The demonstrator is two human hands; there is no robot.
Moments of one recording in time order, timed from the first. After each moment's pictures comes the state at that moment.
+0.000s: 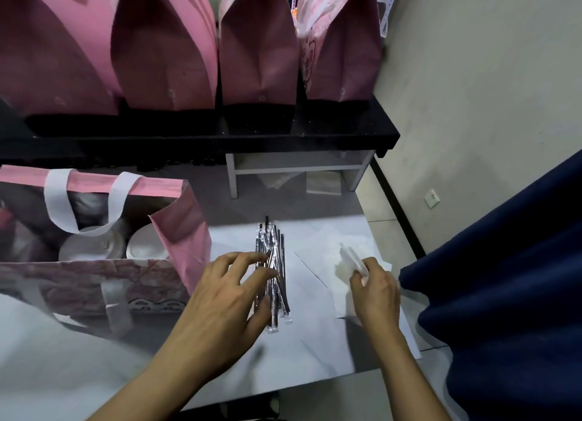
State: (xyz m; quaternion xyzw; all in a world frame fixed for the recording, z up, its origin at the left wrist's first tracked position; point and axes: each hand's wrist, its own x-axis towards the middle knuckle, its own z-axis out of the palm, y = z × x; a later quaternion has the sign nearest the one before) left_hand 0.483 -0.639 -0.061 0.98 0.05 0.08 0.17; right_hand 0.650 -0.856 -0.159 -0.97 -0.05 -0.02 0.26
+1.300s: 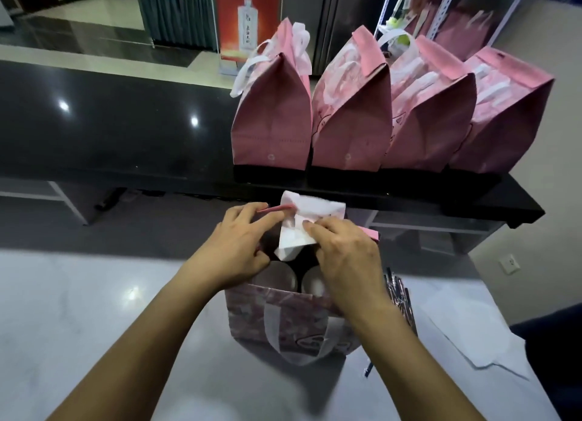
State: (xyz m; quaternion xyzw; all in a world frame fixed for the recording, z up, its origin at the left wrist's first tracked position) left_hand 0.422 -0.343 0.002 0.97 0.16 0.00 0.19; right_hand 0.521 -0.518 0.006 -0.85 -0.45 -0.21 0.16
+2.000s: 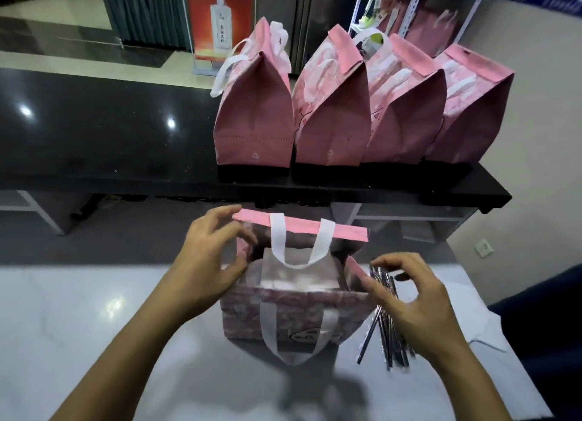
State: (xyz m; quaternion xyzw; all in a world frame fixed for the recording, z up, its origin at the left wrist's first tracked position) left_hand 0.378 -0.345 -0.008 0.92 0.12 0.19 0.31; right_hand 0.513 -0.641 -0.002 -0.84 -0.31 -0.01 0.44
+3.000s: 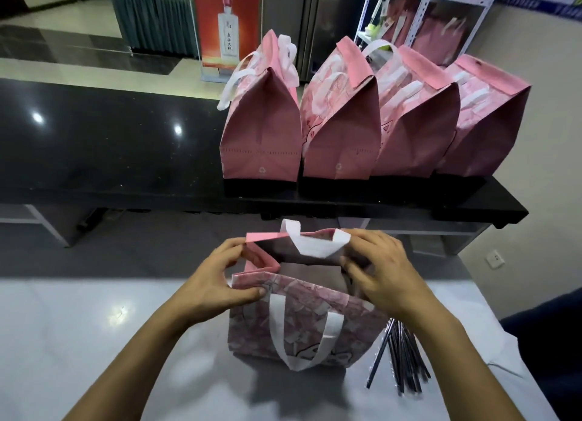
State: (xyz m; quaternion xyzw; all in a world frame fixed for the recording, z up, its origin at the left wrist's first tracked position) left_hand 0.403 -0.315 -0.050 0.86 0.10 0.09 0.49; right_hand 0.582 -0.573 -0.011 -0.86 -0.46 -0.04 0.23
